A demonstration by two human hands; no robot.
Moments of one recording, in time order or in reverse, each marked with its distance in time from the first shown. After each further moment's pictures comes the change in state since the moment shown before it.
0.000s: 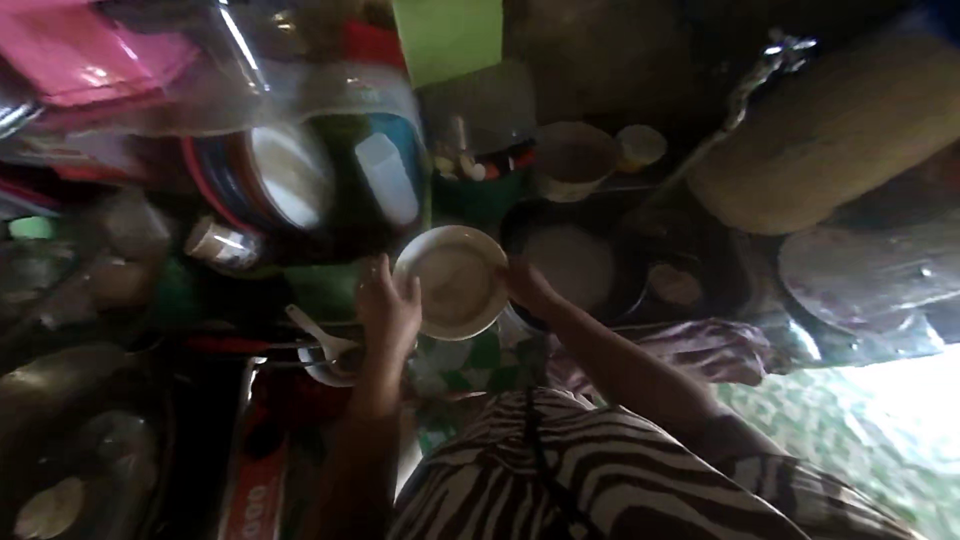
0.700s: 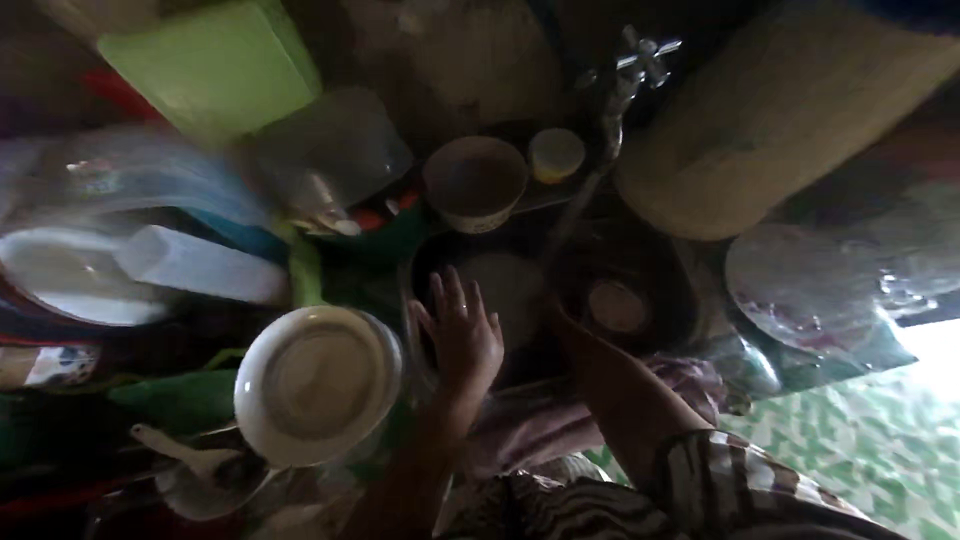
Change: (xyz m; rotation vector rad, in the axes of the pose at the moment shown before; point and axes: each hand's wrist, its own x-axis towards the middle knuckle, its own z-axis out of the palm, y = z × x) left_hand -0.007 0.216 0.206 0.354 -0.153 0.379; right_hand 0.107 0.227 -0.157 -0.115 0.085 0.393
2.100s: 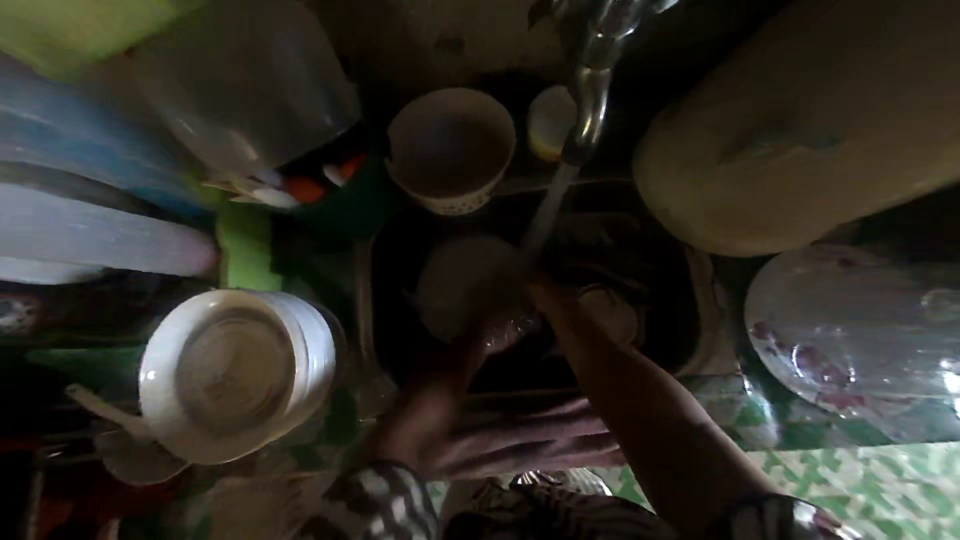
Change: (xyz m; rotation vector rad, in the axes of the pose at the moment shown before) left_hand 0.070 0.046 0.182 -0.306 -0.668 0.056; right_hand 0.023 -0.001 -0.055 0.158 -0.160 -0.107
